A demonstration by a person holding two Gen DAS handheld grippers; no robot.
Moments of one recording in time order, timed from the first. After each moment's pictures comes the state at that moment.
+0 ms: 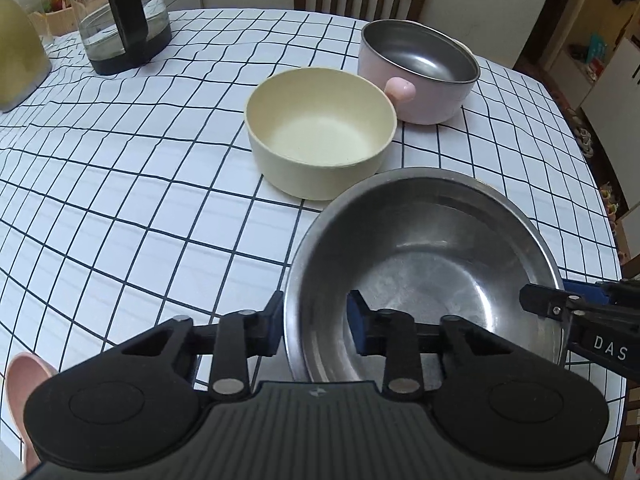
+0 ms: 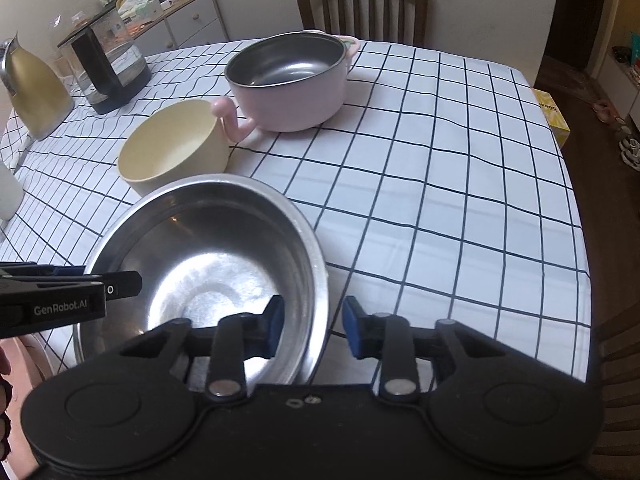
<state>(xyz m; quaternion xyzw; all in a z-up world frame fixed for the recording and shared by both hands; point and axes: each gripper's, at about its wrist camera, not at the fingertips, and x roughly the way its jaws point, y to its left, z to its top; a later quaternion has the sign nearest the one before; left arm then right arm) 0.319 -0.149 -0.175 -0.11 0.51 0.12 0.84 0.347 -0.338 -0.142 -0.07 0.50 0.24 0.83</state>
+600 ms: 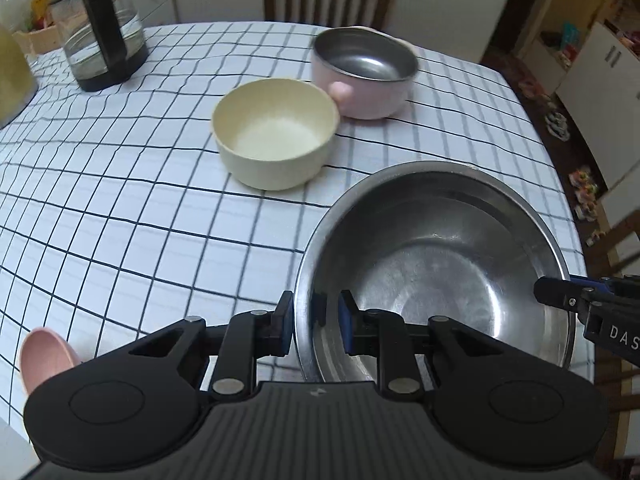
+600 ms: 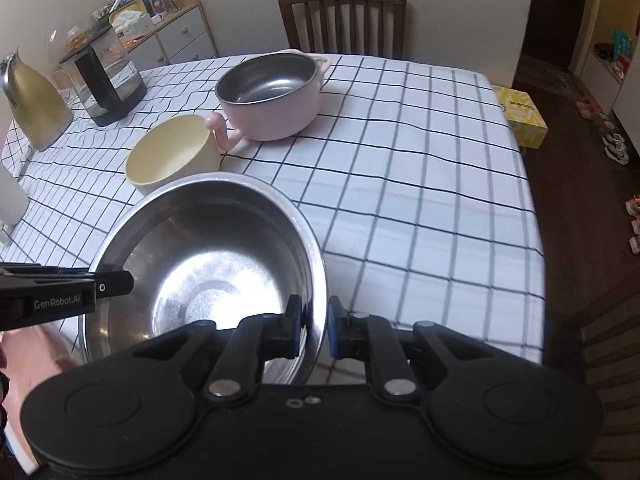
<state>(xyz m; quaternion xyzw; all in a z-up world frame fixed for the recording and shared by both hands) 0.292 -0.183 -0.140 -0.10 0.51 0.08 0.85 0.317 -0.375 -0.107 -0.06 0.49 0.22 0.84</state>
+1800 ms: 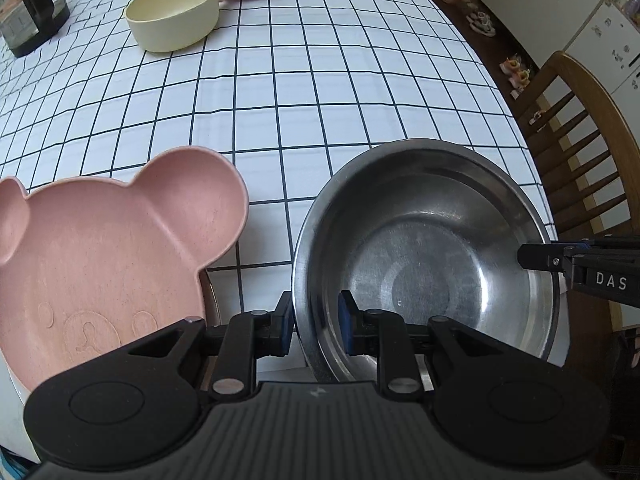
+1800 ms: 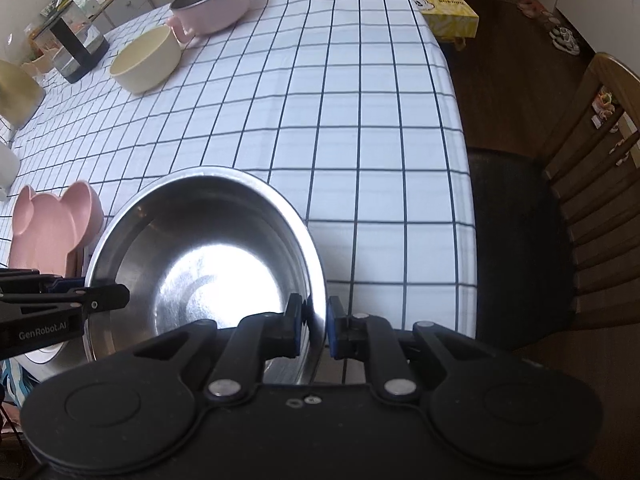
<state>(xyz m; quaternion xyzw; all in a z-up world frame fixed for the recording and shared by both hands) 0.162 -0.245 -0.172 -0.04 0.58 -0.04 0.81 0.170 -0.452 -0.130 0.00 0.57 0.13 0.81</state>
